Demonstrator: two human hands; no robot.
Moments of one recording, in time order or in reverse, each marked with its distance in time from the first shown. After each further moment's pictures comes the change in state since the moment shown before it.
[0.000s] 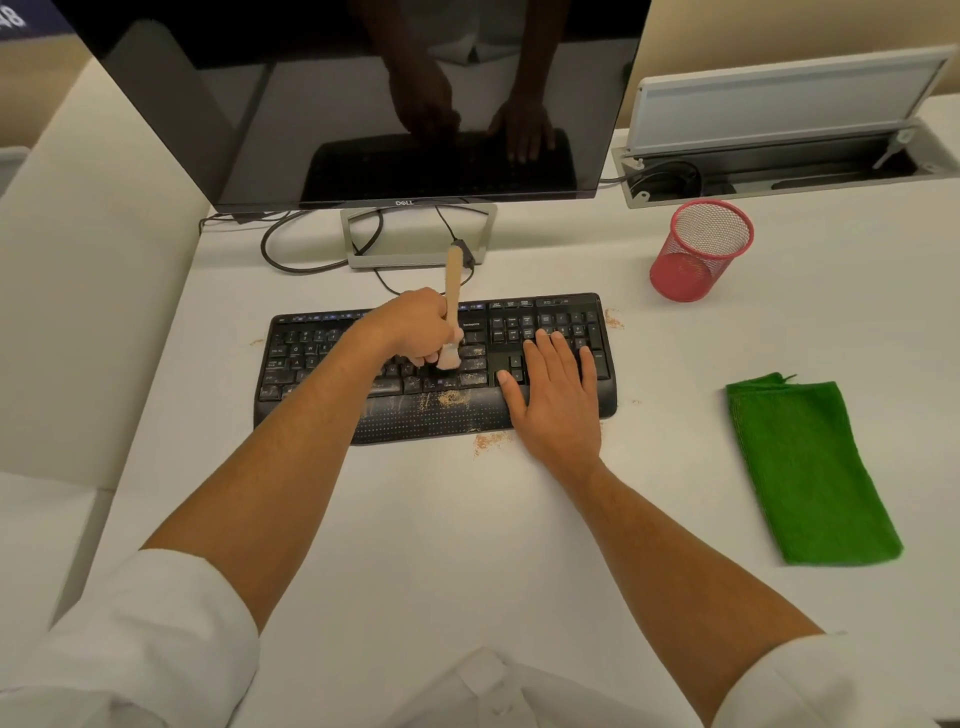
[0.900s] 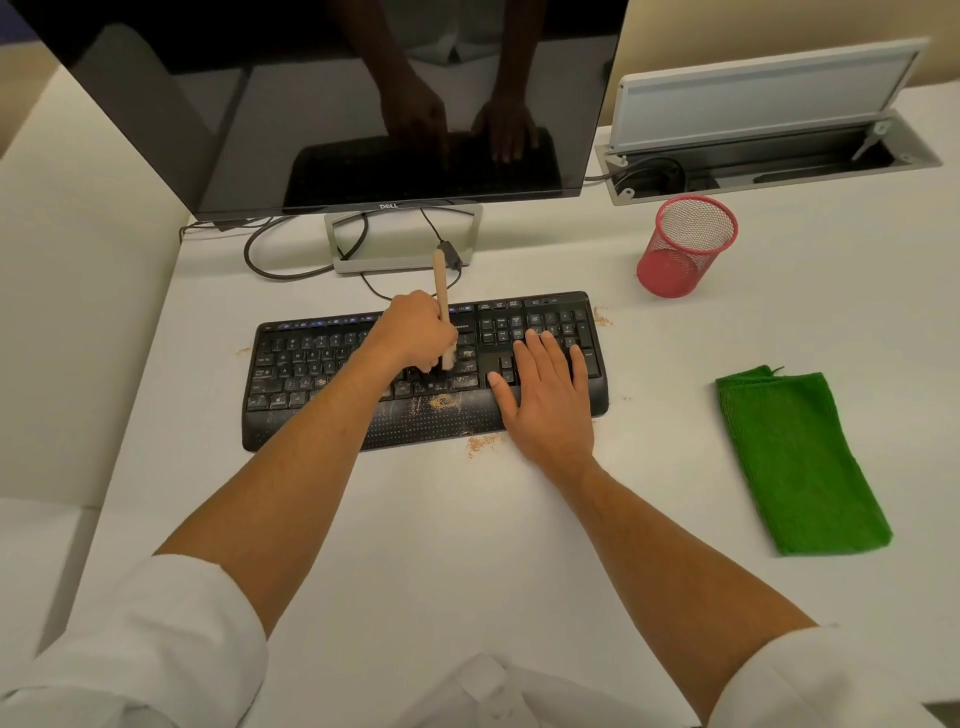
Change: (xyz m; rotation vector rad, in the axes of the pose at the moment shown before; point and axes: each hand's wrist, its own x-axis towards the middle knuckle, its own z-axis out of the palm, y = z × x) left_hand 0.010 0.003 0.017 -0.090 0.150 -0.032; right_hand 0.000 -0.001 -0.001 0.004 0.000 0.008
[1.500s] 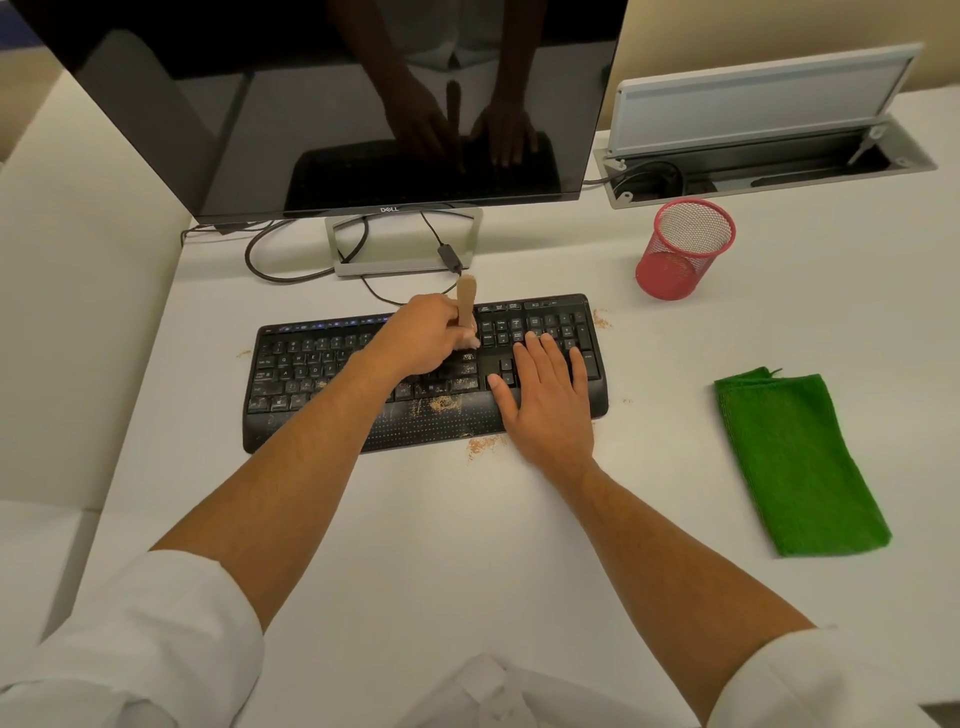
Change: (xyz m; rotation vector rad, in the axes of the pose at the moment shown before) left_hand 0.002 -0.005 0.006 0.104 0.022 0.307; right_hand 0.000 0.000 0.001 0.003 0.023 -0.004
